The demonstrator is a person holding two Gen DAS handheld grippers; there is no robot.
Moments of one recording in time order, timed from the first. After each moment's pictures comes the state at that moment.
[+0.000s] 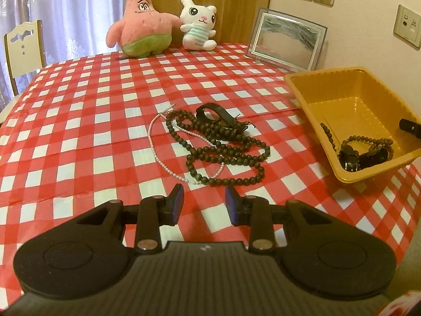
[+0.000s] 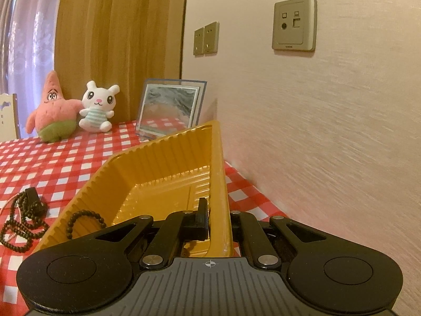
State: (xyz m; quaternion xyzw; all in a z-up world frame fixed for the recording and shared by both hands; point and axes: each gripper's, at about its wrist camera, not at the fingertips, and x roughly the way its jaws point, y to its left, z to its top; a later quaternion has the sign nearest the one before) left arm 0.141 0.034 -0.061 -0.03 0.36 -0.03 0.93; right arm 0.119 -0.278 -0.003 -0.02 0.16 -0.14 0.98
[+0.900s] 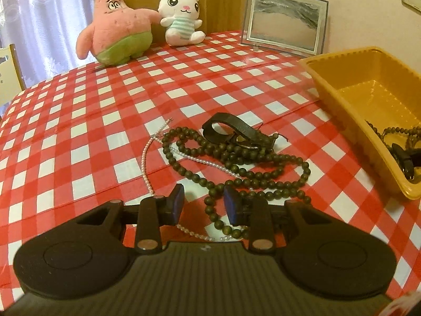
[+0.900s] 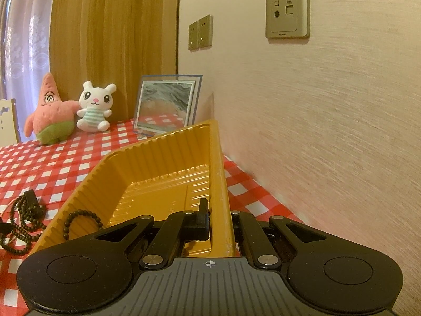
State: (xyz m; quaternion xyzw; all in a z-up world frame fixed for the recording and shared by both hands) left arm 0.225 0.044 -0.092 0.04 0.37 -0.06 0.92; right arm 0.124 -0.287 -0.007 0.00 0.16 -0.14 0.98
